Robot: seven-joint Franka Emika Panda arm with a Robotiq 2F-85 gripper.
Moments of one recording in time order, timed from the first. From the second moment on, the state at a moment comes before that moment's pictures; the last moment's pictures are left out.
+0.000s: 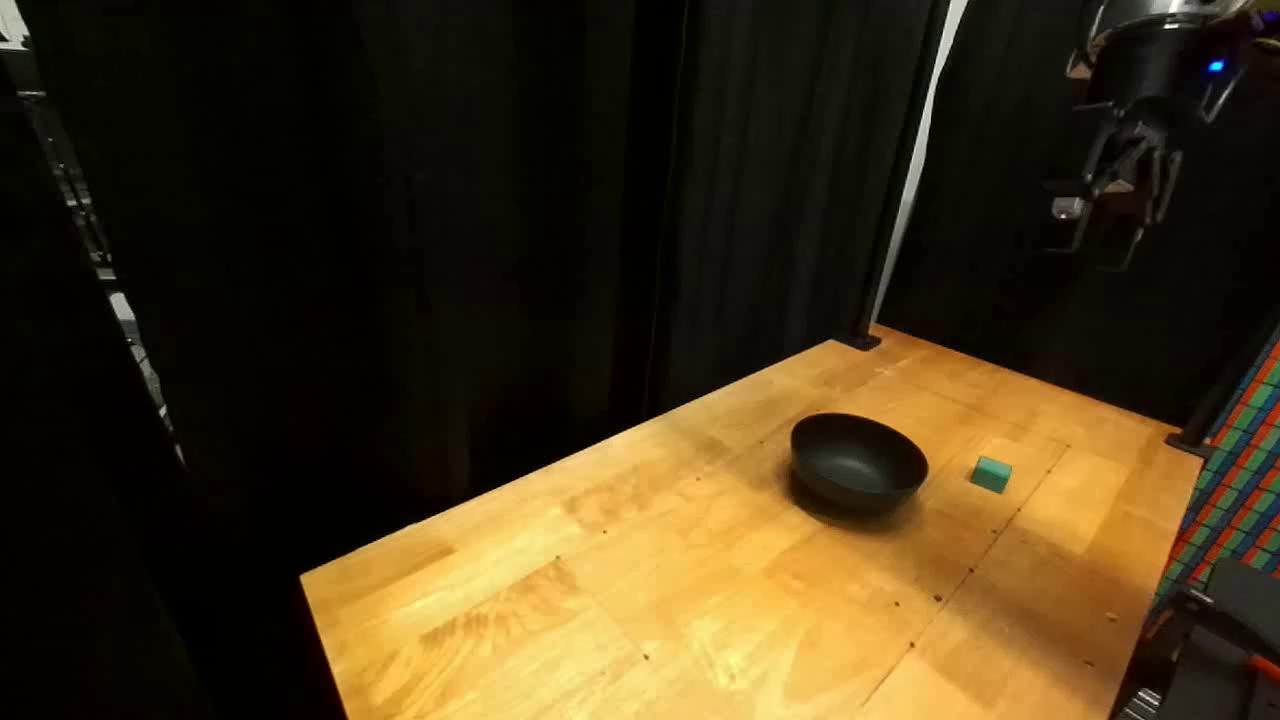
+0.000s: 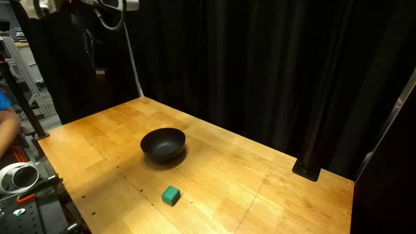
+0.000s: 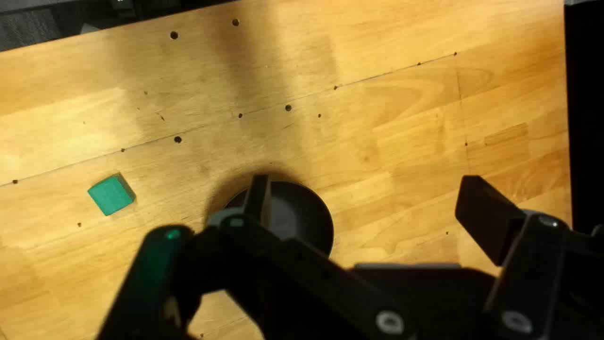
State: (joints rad) arm -0.01 -0.36 -0.10 -2.32 0.23 1.78 -0.01
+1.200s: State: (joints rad) arm -0.20 0.07 -0.17 -2.42 0.04 2.42 0.36
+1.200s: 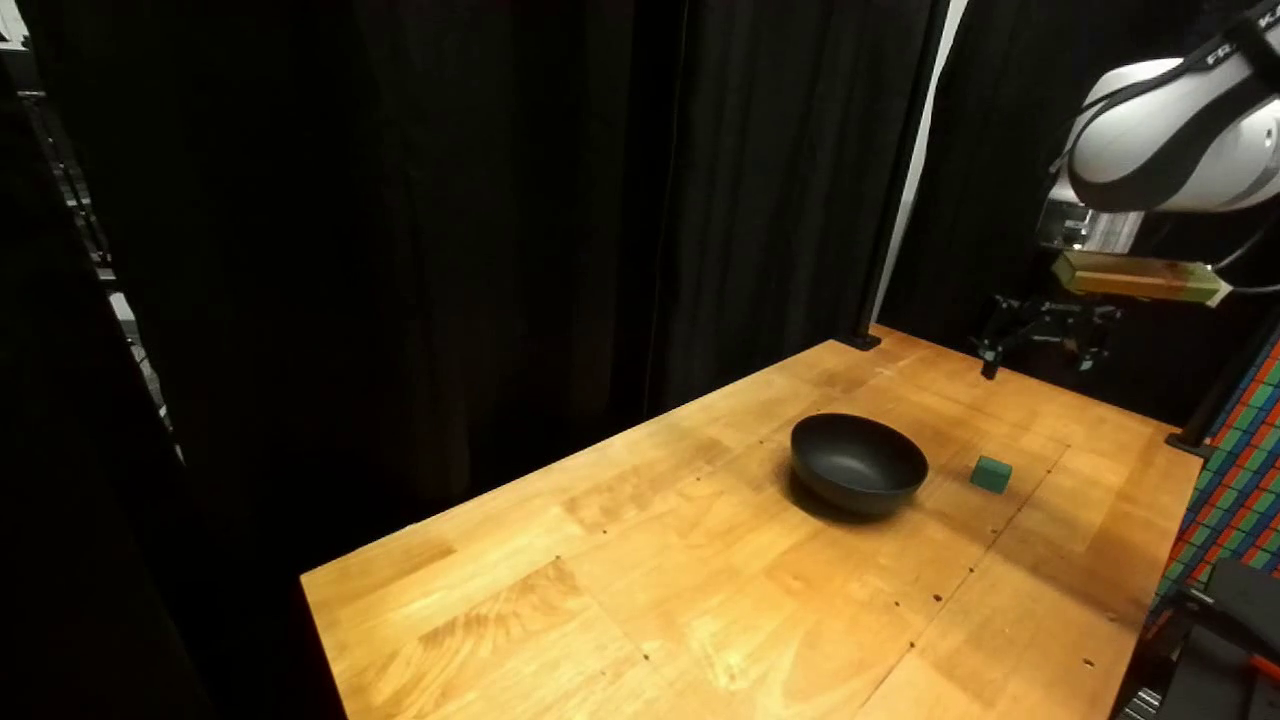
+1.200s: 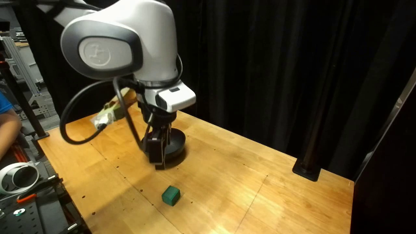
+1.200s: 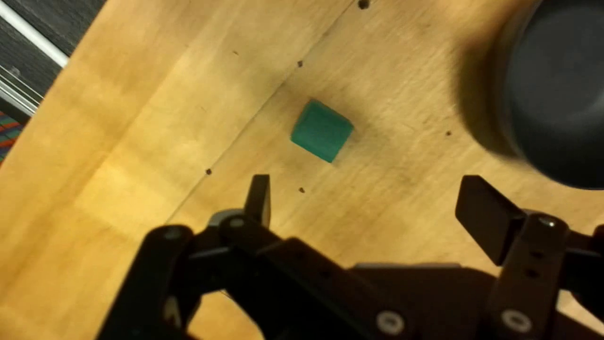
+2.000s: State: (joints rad) arm -0.20 0.43 -0.17 -2.32 0.31 2.57 0.47
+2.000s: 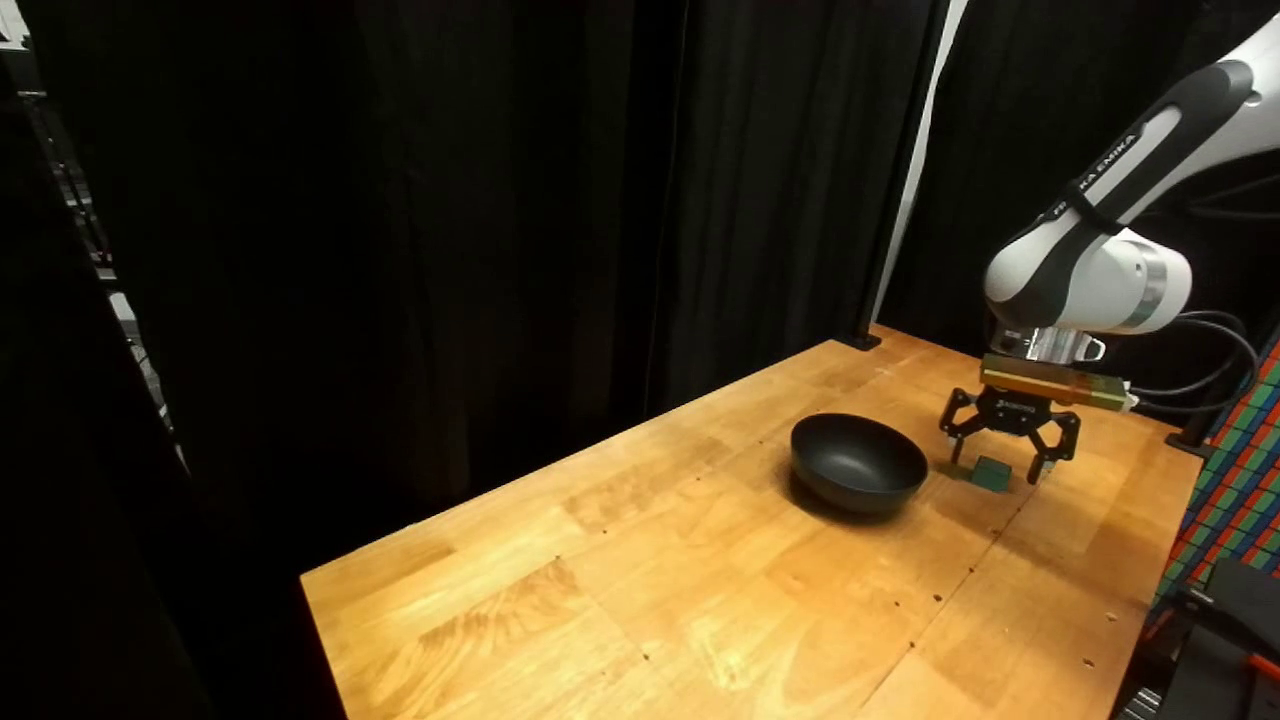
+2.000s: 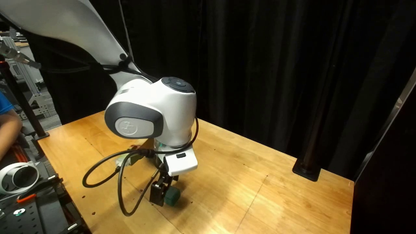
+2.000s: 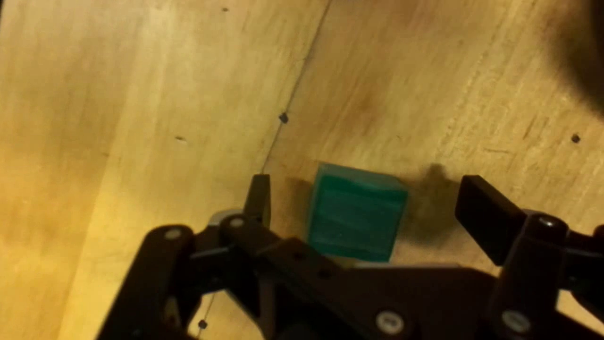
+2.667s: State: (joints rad) arm -0.21 0.48 -0.17 -2.26 0.35 2.56 0.47
